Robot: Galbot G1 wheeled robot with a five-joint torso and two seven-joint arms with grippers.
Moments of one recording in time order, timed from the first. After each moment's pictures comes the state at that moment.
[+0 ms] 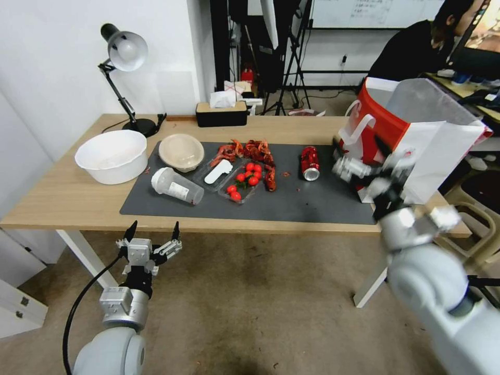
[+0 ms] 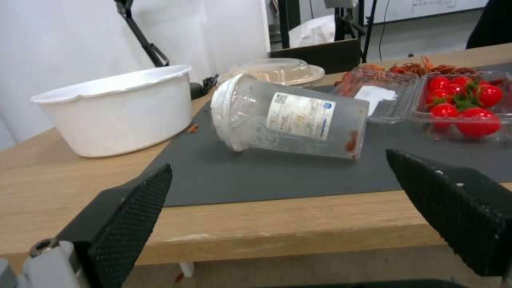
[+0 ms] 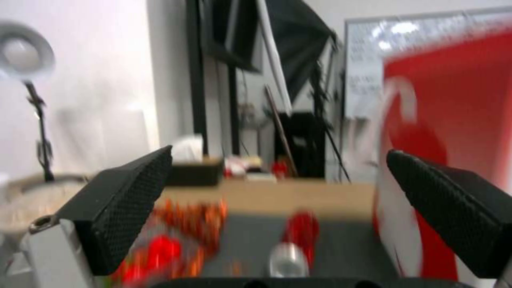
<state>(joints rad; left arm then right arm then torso) 1.63 -1.58 -0.67 -2.17 0.00 0.05 0.12 -1.18 0.89 0.42 2.20 0.66 0.03 0.24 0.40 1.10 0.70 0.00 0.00</state>
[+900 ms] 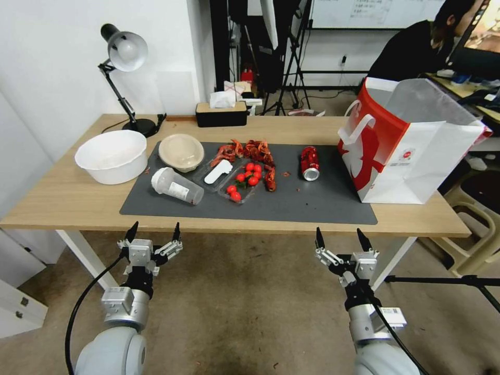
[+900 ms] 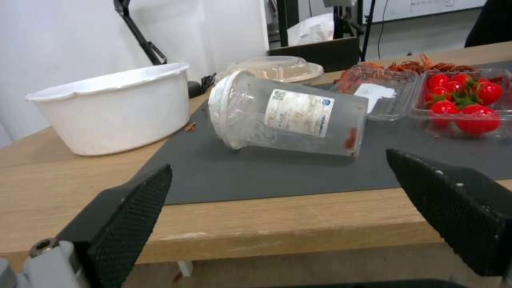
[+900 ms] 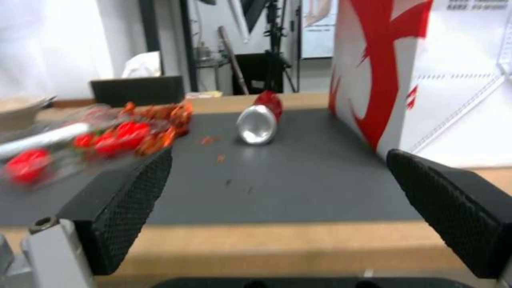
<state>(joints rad) 1.63 -1.58 -0.67 -2.15 0.00 0.04 0.12 -1.58 1.11 0.27 2.12 0.27 0.17 0.45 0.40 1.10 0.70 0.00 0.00</state>
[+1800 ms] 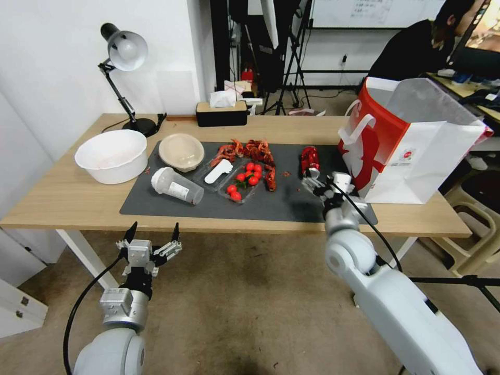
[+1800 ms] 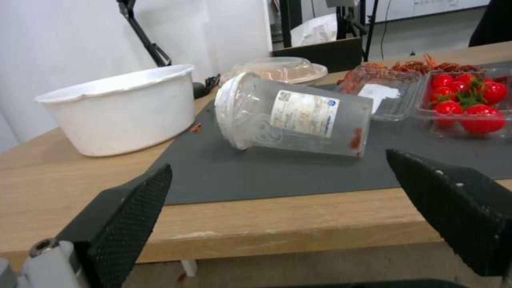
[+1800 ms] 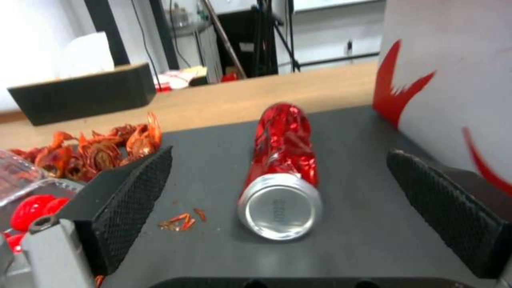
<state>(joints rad) 1.64 -1.58 -0.68 -2.16 0.00 0.03 0.12 -0.83 1.08 0.01 1.76 0.70 -0.13 0.62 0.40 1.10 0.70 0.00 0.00</state>
